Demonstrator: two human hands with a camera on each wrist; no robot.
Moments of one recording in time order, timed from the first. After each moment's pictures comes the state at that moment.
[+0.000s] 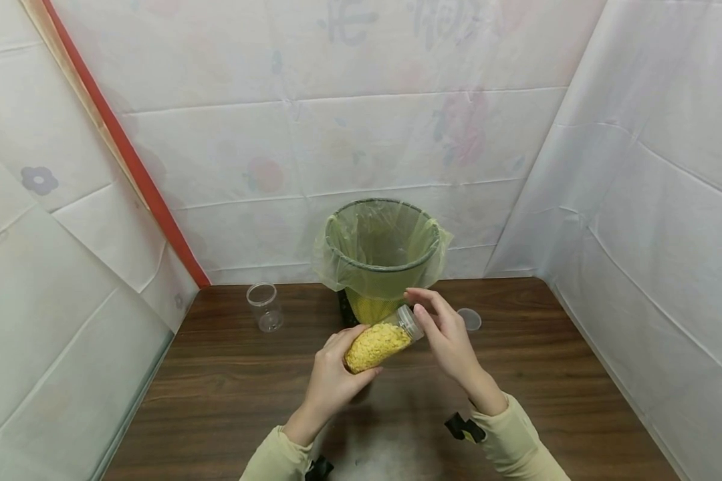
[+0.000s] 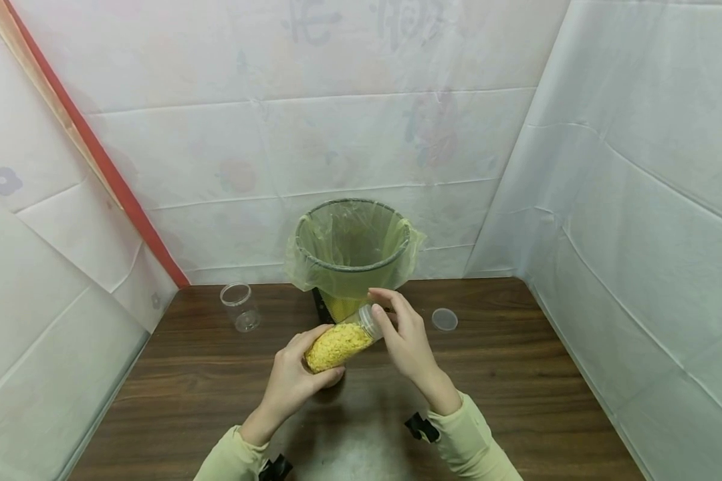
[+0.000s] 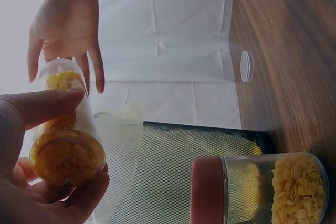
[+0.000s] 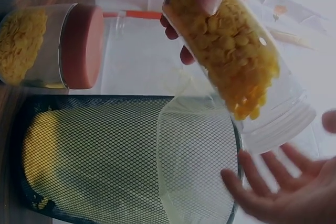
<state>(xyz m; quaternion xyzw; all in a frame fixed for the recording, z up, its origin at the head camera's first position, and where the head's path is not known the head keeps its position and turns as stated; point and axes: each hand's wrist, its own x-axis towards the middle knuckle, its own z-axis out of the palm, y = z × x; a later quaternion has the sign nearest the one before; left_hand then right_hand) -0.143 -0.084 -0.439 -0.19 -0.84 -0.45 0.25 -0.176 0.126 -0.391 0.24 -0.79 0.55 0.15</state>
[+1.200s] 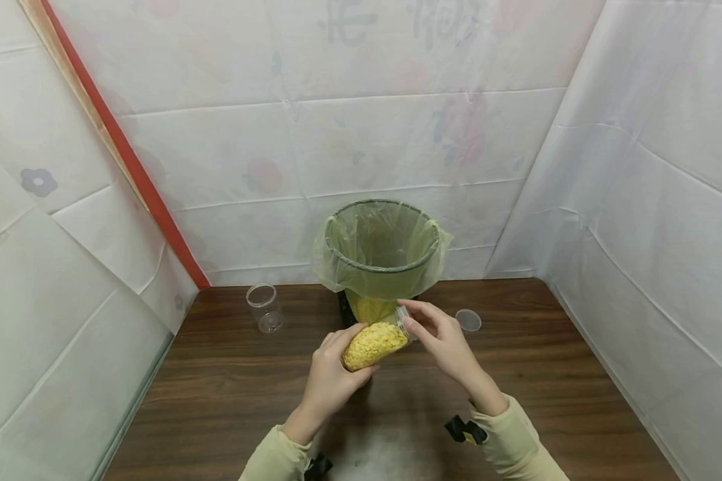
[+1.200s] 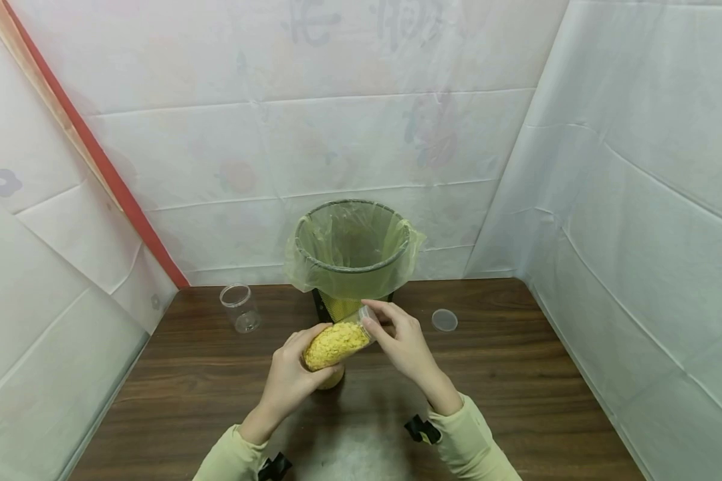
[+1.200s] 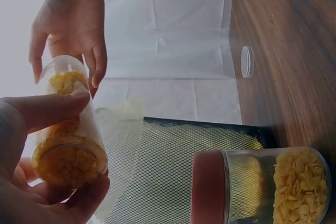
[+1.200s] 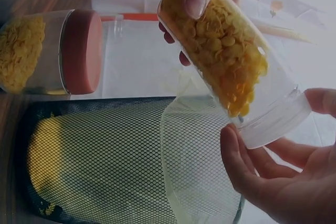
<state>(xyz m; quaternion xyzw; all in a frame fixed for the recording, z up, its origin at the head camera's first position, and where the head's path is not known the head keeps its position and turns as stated) -0.146 -0.086 -0.439 -0.18 -0.84 -0.45 0.24 -0.167 0.122 -0.379 0.21 -0.81 0.54 0.07</state>
